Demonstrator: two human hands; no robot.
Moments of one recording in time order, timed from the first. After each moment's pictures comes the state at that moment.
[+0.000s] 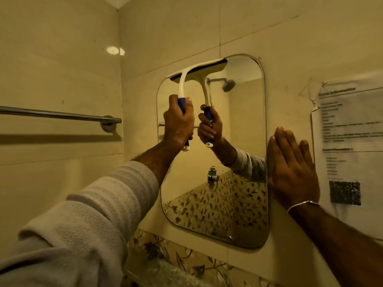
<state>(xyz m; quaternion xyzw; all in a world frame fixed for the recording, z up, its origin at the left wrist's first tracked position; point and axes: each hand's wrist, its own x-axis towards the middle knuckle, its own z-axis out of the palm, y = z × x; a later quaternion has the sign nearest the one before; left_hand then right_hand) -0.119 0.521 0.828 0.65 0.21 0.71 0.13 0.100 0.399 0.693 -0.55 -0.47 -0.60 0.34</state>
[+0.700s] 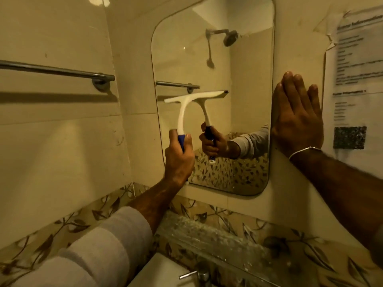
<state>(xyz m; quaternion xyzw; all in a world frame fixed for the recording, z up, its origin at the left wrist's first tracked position) -0.140 0.512 0.637 0.69 0.28 0.63 0.20 0.096 0.397 0.692 -0.57 -0.47 -0.58 0.35</state>
